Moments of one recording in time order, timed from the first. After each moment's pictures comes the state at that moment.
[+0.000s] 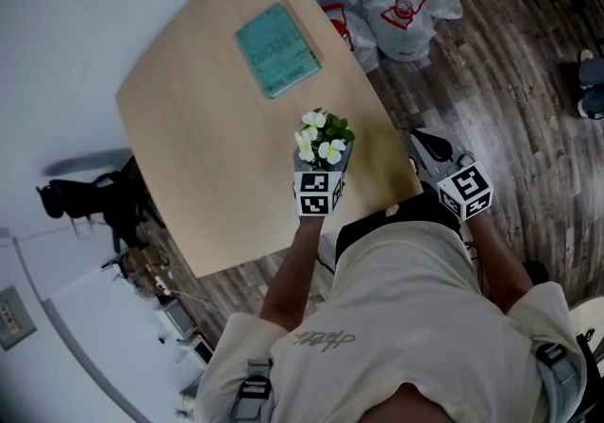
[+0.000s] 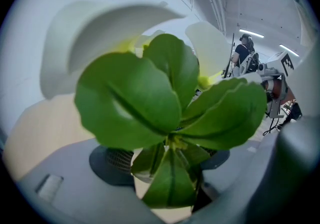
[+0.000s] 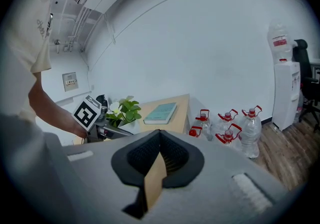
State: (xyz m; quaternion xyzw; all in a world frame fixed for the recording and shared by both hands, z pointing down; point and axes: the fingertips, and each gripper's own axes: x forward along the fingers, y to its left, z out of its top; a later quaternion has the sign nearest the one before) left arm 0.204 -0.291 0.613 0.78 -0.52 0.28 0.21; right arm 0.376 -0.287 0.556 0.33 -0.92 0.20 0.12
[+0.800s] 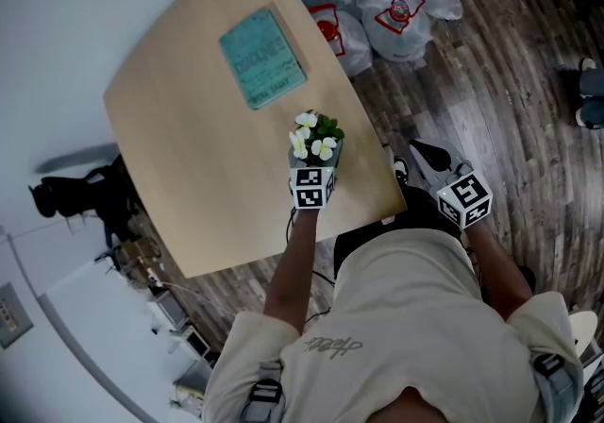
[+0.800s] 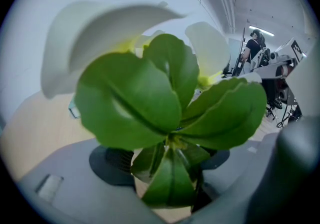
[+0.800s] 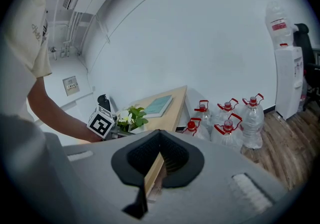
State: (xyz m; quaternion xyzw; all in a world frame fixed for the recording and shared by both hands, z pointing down) left arm 0.207 -0.328 0.683 0.75 -0.54 0.30 0.24; right arm 0.407 -0.314 0.588 0.30 -0.91 0.25 0.14
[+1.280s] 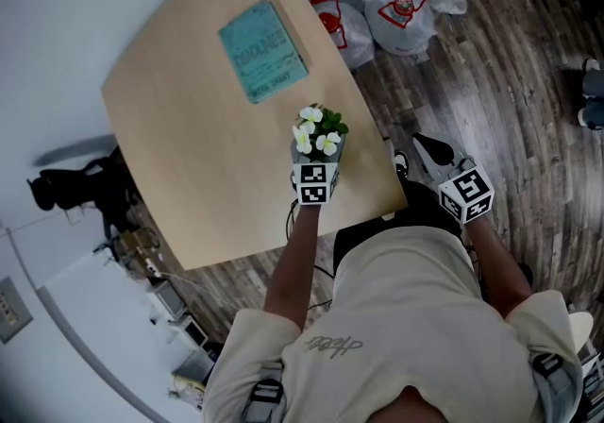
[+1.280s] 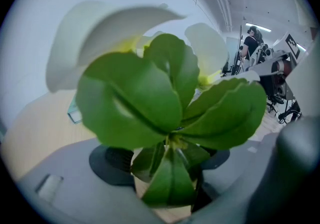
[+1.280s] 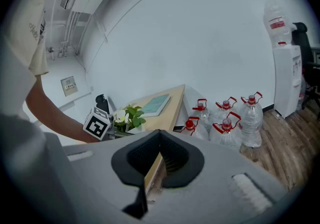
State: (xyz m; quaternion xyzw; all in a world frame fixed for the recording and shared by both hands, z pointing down) left arm 0.212 -0.331 0.684 0.76 -0.54 0.30 0.21; right arm 0.412 -0.323 0.596 0.30 -0.91 0.26 0.14
